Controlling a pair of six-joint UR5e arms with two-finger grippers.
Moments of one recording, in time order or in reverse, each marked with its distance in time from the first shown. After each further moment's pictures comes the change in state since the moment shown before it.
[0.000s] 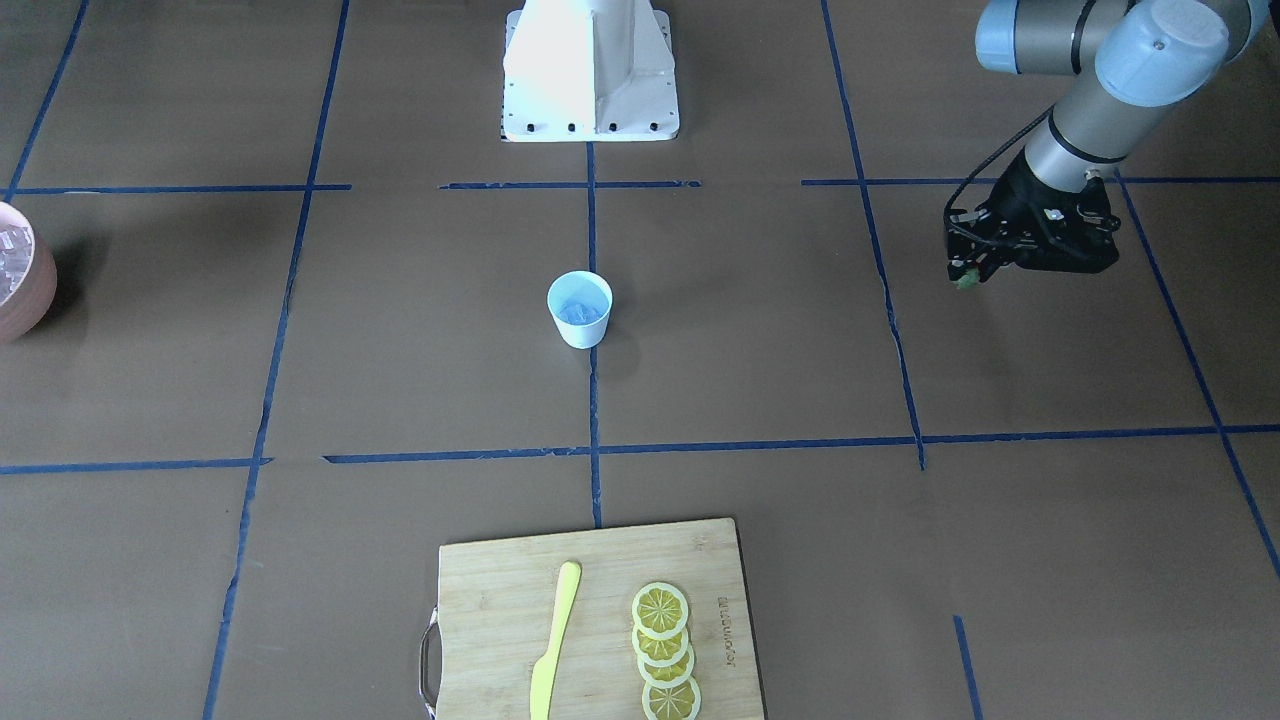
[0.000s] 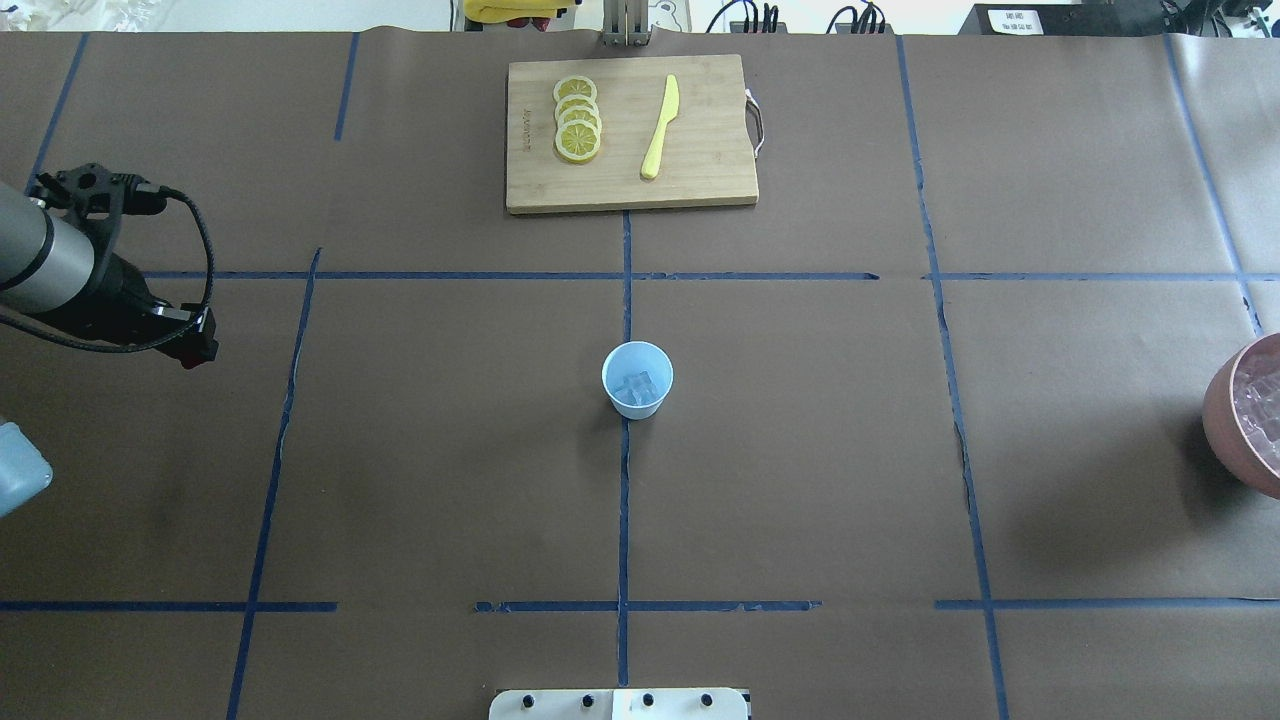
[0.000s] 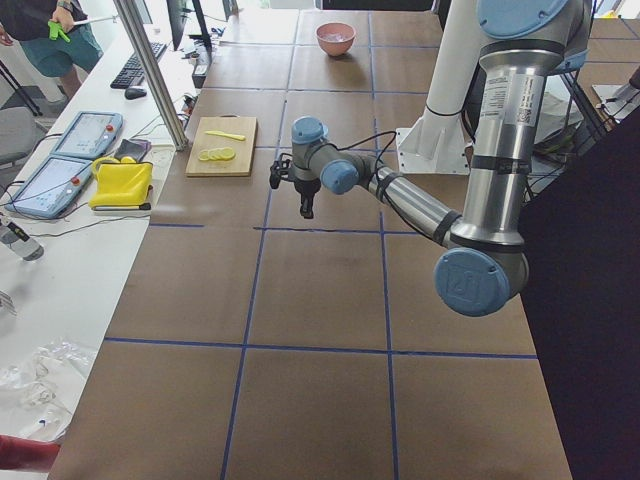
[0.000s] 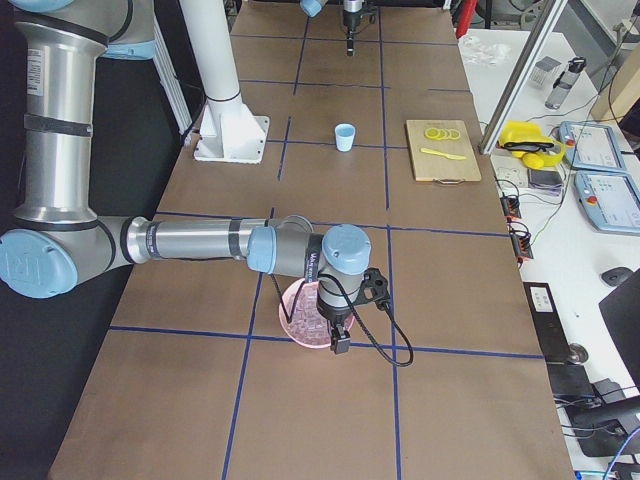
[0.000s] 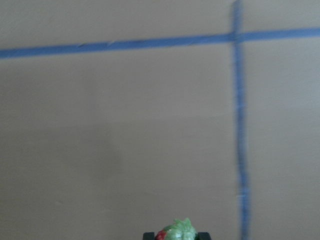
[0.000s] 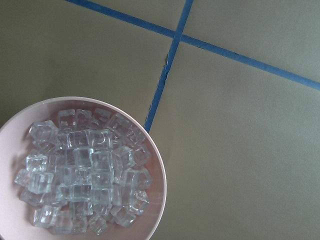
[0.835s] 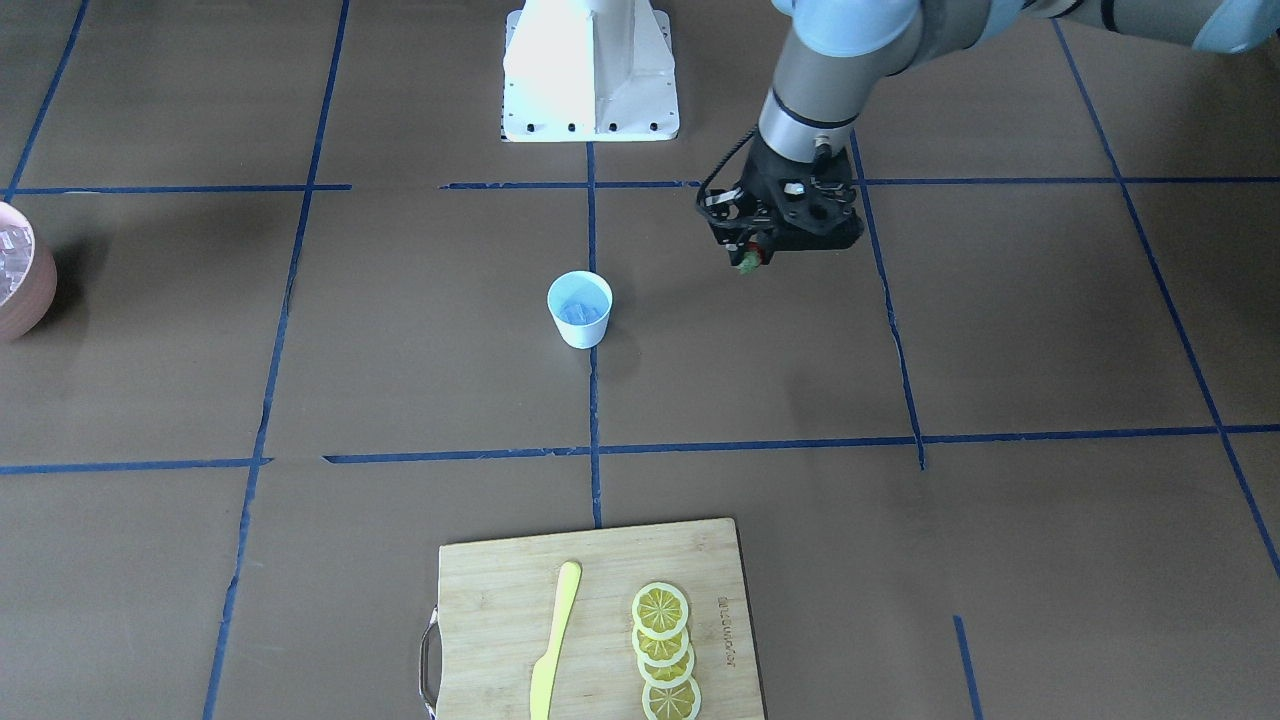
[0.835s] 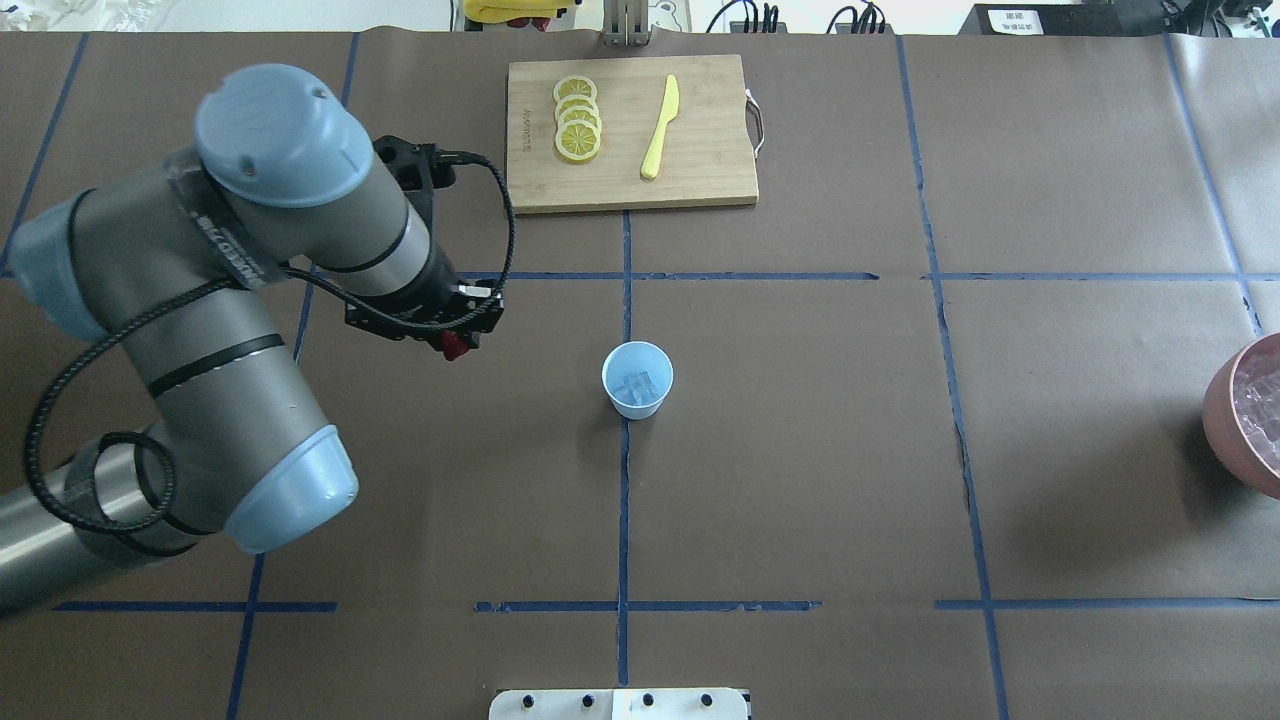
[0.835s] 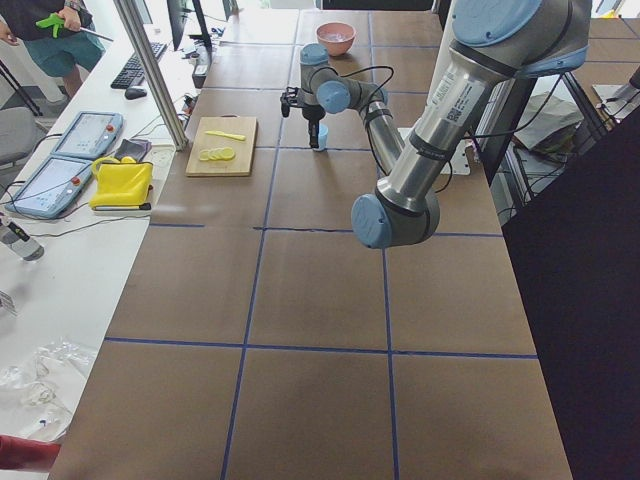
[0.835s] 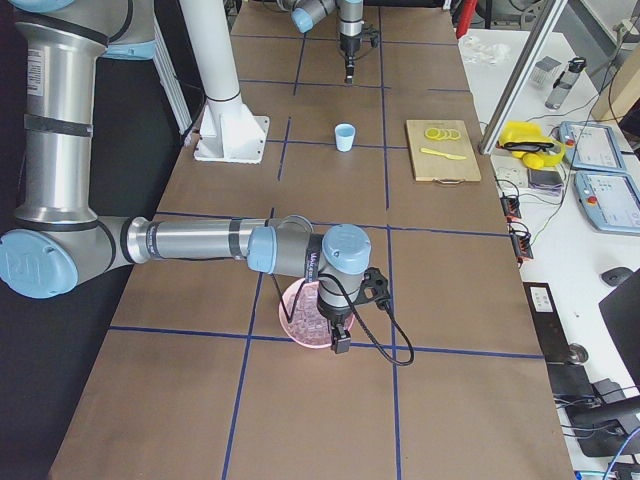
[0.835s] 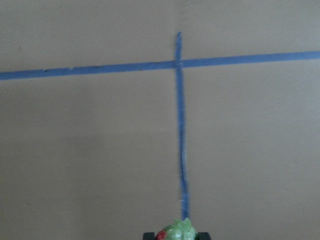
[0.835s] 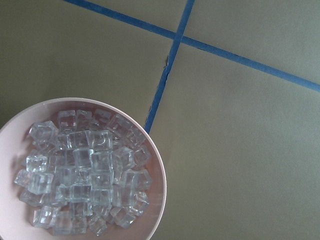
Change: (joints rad) left arm 0.246 -0.514 0.143 0.241 0.151 -0.377; right arm 0.000 0.001 0.001 0.003 -0.001 -0.001
